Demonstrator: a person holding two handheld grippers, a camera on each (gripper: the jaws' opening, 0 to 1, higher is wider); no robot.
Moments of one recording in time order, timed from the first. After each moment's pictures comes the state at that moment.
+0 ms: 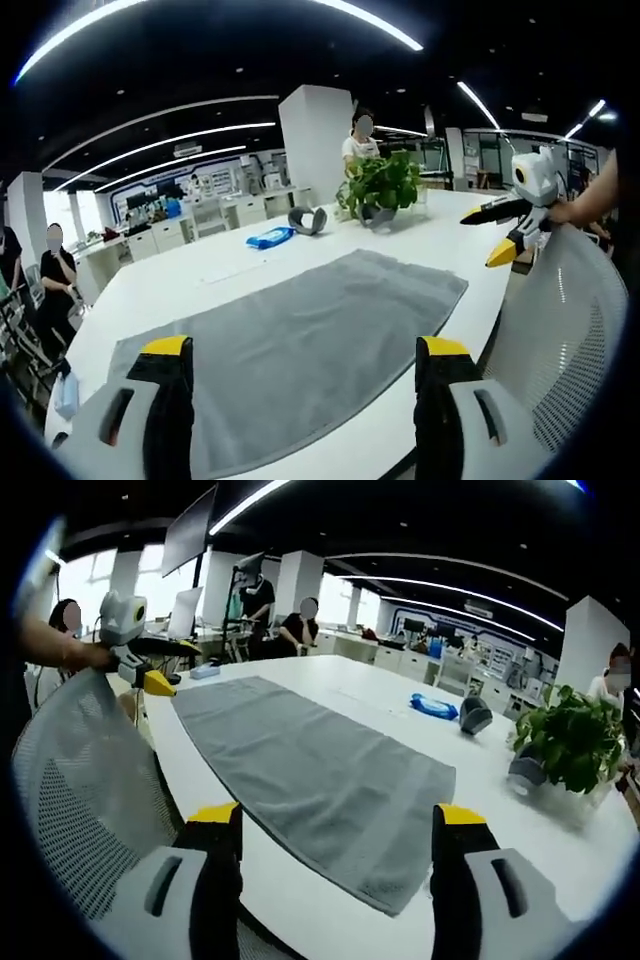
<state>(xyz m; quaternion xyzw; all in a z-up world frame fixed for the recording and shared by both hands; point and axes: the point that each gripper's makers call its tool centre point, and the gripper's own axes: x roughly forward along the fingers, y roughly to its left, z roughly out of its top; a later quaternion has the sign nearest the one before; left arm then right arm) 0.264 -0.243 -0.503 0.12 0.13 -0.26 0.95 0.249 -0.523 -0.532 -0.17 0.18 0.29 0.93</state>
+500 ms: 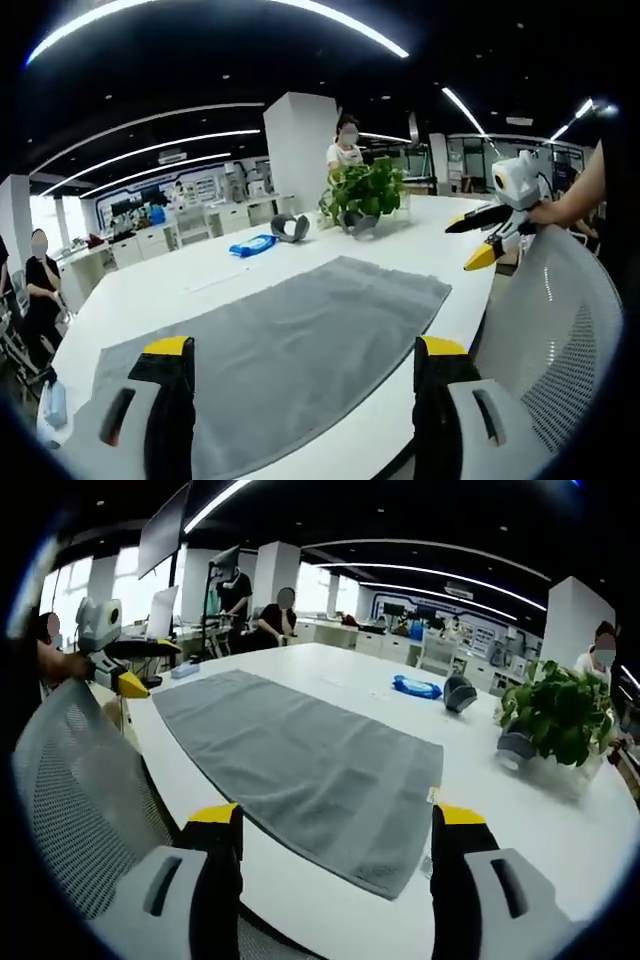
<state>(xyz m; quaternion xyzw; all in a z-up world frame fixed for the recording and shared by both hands) 0.259 -0.255 -0.504 0.10 0.12 -0.31 0.94 0.250 -0.538 -0.543 -0.13 0.22 0.25 0.93</state>
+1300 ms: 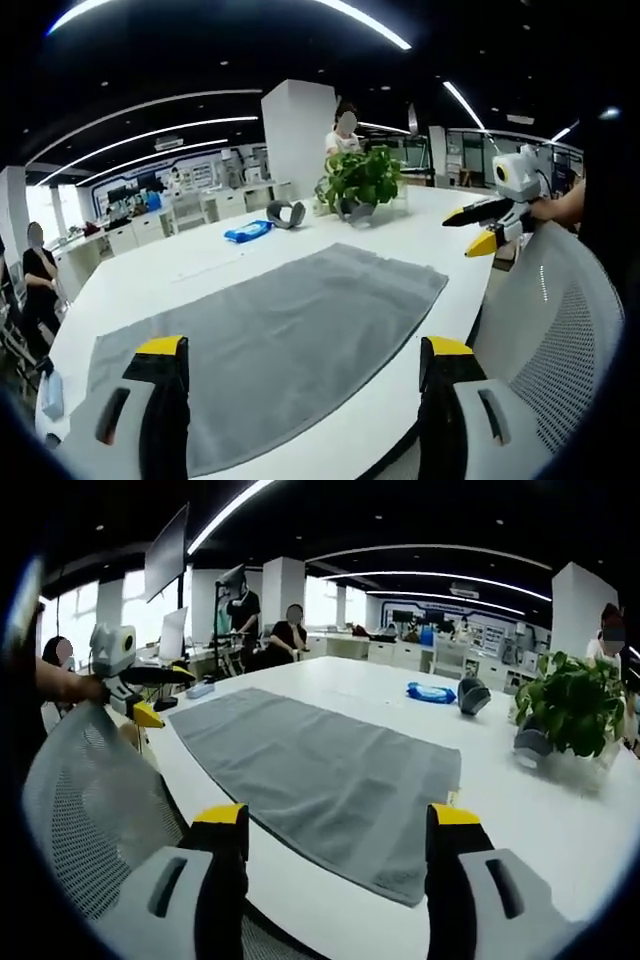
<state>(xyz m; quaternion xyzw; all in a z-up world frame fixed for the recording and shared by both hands) 0.261 -0.247 -0.521 0.11 0.15 -0.29 0.94 0.246 -0.528 -0.532 -0.08 0.19 0.28 0.94</state>
